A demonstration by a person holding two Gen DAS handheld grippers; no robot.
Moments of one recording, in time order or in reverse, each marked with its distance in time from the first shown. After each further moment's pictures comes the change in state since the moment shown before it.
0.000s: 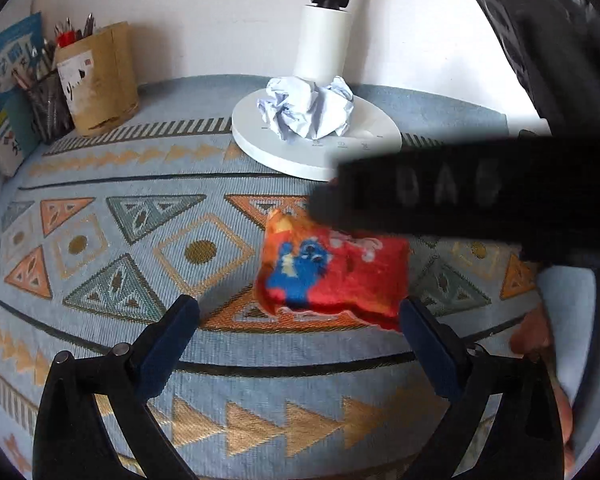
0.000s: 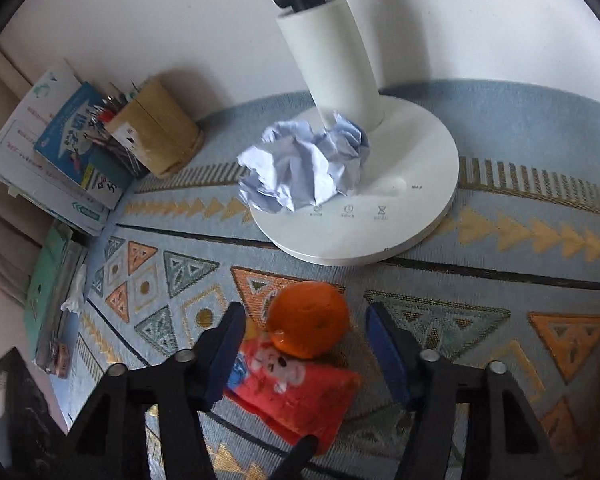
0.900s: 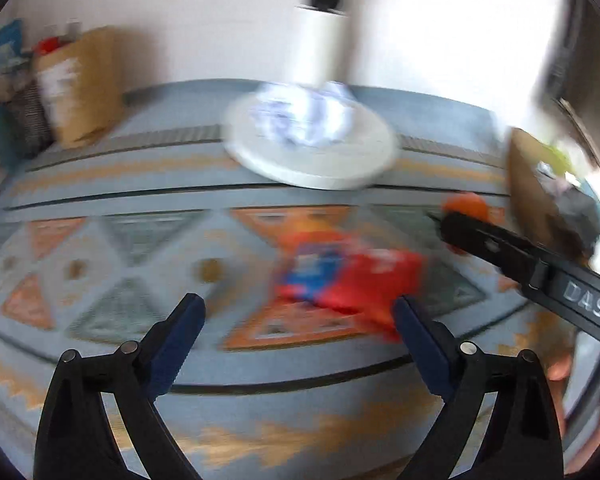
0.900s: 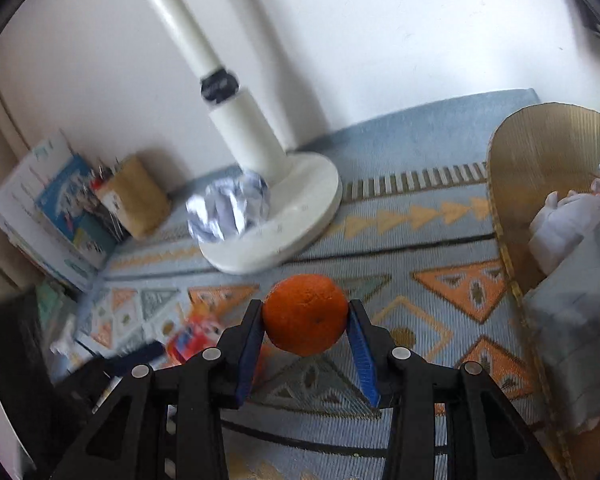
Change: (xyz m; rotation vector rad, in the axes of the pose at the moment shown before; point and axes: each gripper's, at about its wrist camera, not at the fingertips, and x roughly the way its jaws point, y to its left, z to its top) left arm -0.008 0.019 0.010 0.048 0.008 -0.017; right arm -0.053 -0.039 -0.056 0.124 -0.294 -0.046
